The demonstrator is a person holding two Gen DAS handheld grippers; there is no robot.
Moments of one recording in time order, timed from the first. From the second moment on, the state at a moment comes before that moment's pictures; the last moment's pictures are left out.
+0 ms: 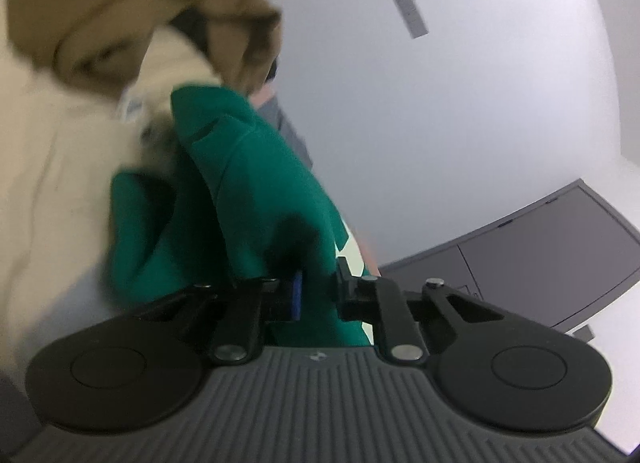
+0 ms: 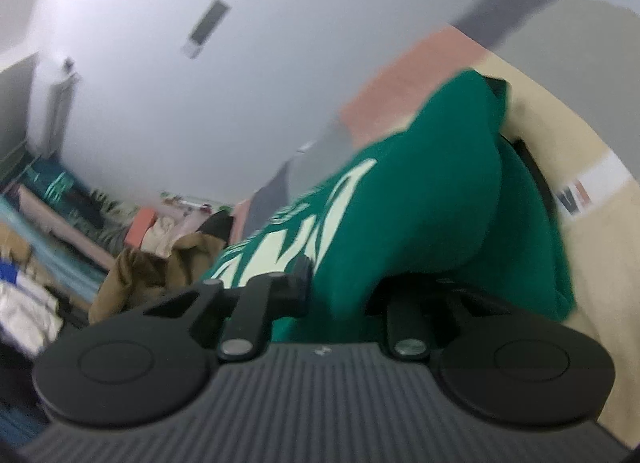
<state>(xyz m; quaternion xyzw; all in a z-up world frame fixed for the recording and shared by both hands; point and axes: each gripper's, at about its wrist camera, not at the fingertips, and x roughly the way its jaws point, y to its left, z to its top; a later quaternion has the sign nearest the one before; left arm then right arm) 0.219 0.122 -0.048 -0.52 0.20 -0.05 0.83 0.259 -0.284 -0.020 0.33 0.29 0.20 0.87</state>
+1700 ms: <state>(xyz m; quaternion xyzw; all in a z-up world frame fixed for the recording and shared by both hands) 0.260 0.139 -0.147 -0.71 0.22 0.01 0.67 0.252 -0.287 -0.110 0.44 0.32 0.12 0.83</state>
